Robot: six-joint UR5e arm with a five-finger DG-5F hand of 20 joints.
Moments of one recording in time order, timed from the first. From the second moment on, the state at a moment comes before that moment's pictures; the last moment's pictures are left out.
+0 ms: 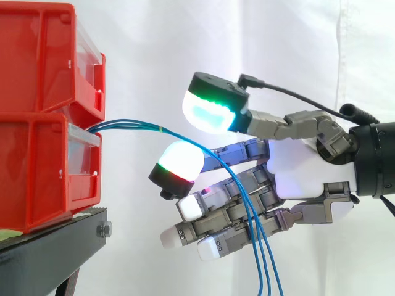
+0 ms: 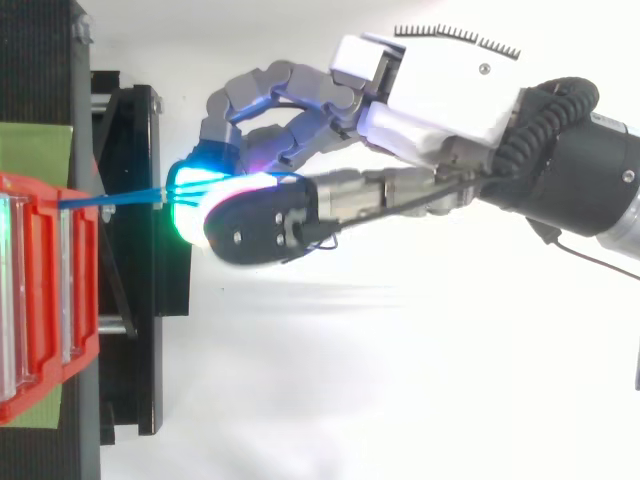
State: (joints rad) arm 0.18 -2.31 -1.12 -2.91 -1.13 -0.04
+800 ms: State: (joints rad) arm 0.18 -2.31 -1.12 -2.91 -1.13 -0.04
